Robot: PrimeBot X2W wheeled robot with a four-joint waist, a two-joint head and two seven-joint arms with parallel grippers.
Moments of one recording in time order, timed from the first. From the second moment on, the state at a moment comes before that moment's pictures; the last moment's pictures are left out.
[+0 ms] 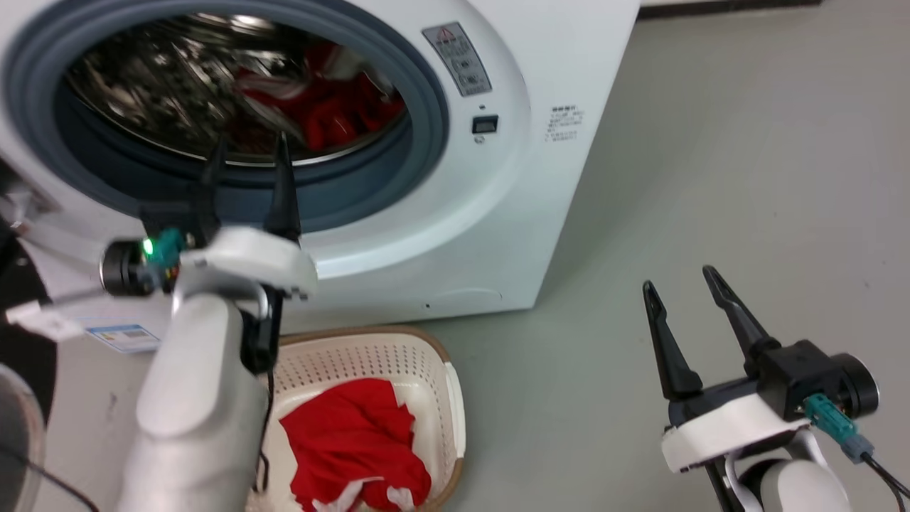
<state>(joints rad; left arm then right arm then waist) -0.58 0.11 -0.04 0.50 -0.18 -0.02 -0.26 -0.08 -0.05 0.11 -0.01 0.02 0.13 -0.14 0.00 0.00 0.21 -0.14</state>
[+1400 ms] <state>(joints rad) -1.53 0.52 -0.09 0.95 -0.13 0.01 0.79 -0.32 -0.05 0.34 0.12 0.32 0.13 -0.26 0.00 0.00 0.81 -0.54</state>
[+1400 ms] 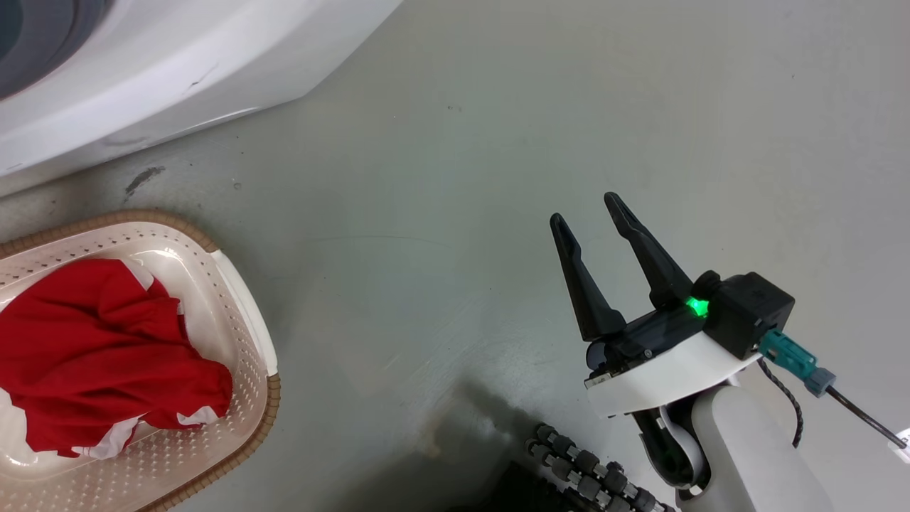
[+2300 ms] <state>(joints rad) -1.02 0.44 -0.06 0.68 -0.21 0.07 0.05 -0.27 -0.05 0.26 0.20 0.21 0.13 -0.26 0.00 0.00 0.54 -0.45</state>
